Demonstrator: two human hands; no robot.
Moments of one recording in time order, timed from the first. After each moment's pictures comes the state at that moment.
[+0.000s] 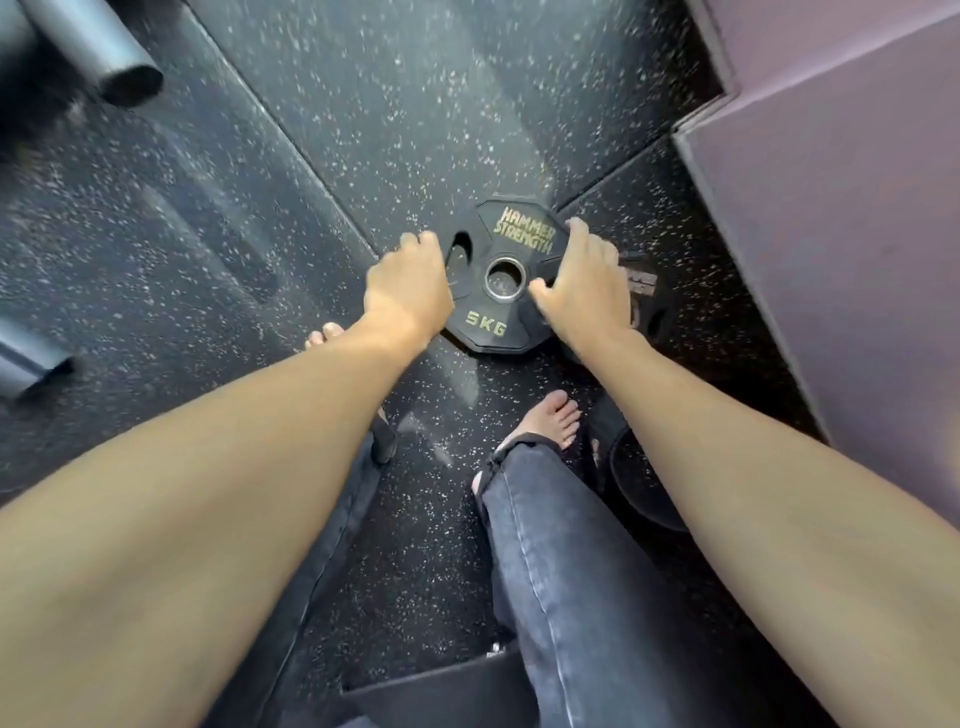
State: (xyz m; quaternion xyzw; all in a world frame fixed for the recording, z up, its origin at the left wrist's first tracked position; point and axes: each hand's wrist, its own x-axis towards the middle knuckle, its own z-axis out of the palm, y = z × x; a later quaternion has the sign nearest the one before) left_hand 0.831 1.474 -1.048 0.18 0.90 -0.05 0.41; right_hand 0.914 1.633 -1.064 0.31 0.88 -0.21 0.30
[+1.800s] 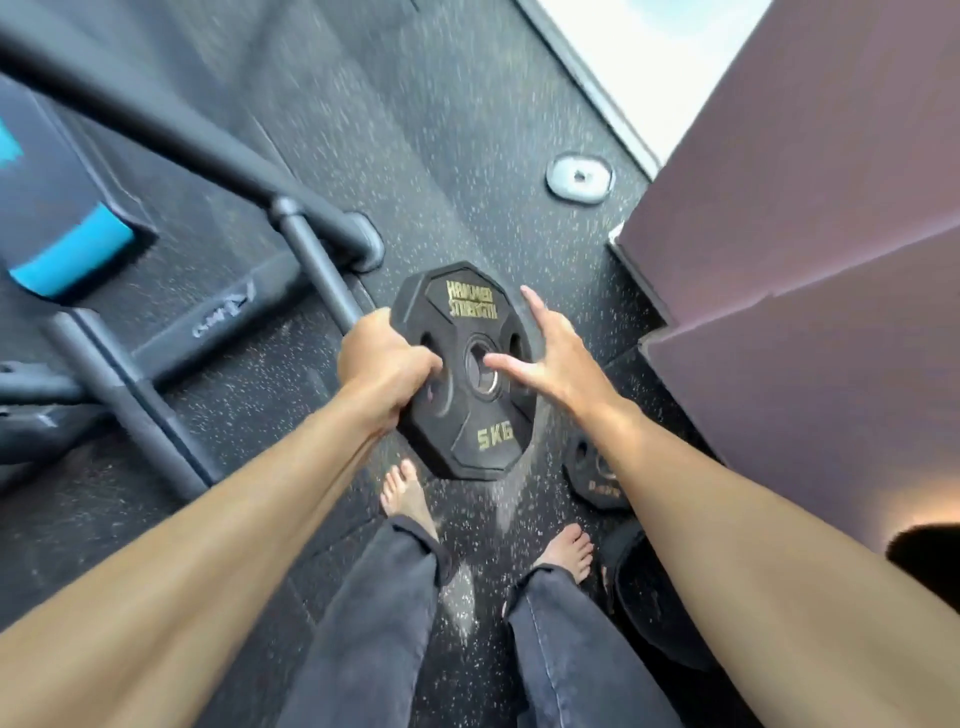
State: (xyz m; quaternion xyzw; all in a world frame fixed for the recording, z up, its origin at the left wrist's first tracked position) left_hand 0.750 1.446 -0.749 -0.17 0.88 0.37 0.26; right_hand 0.822 1.627 -0.818 0.20 0.83 -0.49 0.18
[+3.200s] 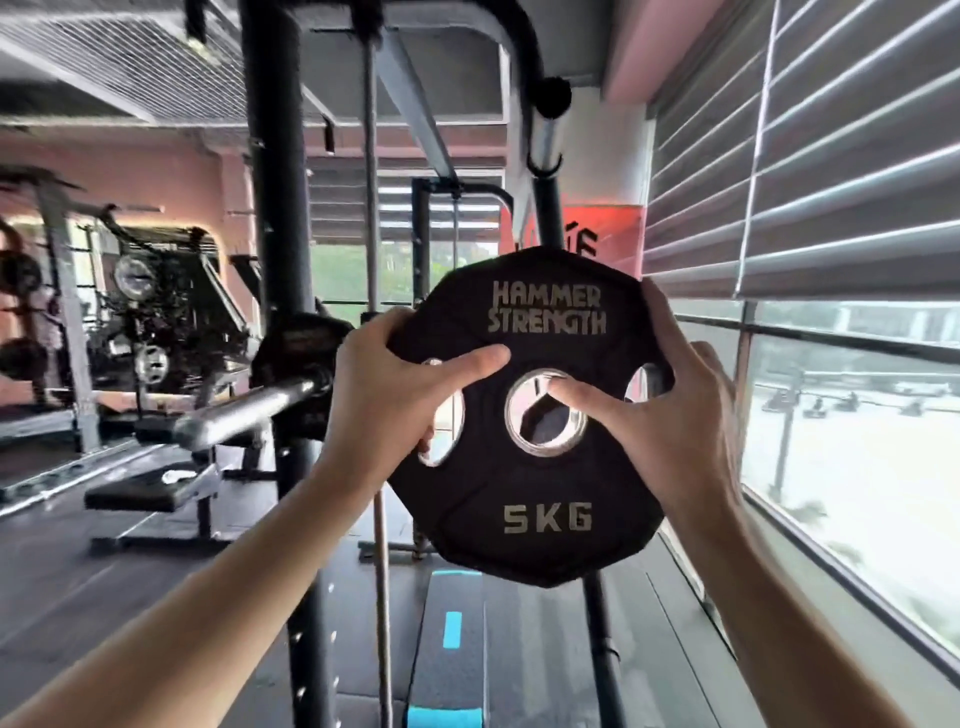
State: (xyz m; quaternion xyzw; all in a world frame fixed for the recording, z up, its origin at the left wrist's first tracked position) left_hand 0.994 1.039 0.084 0.06 0.72 0.51 -0.46; right_hand 0.925 1.244 0.066 -0.21 0.75 -0.46 -0.43
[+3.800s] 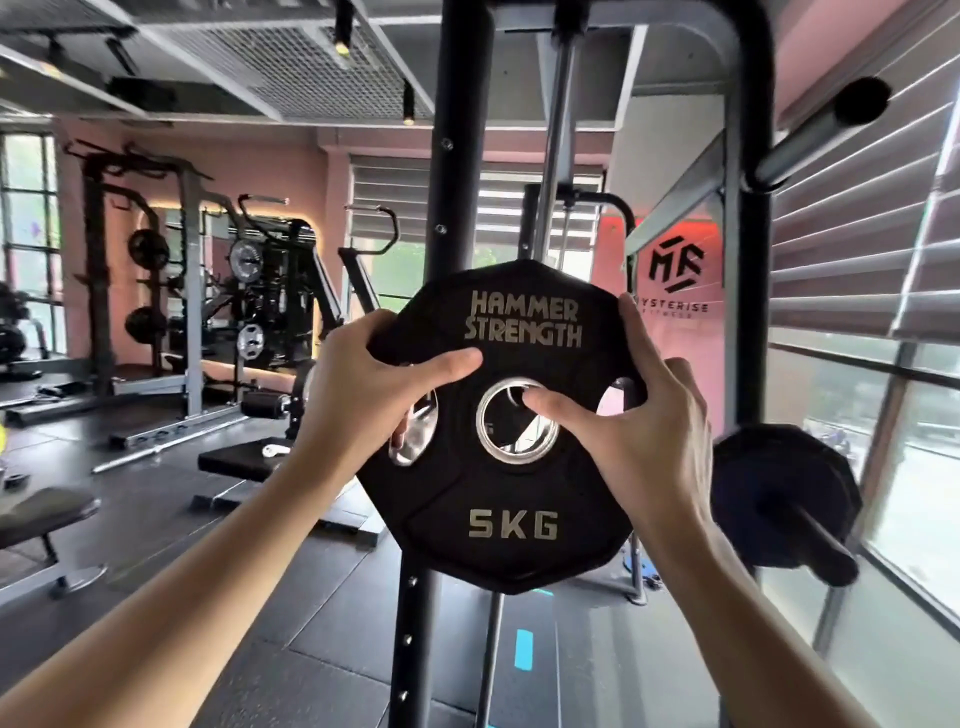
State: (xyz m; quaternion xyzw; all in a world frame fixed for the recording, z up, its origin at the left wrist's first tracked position) left_hand 1.041 0.792 0.076 -0.02 0.73 0.46 -0.50; right_hand 0.950 0.993 0.065 -0.28 0.75 -0.49 -0.35
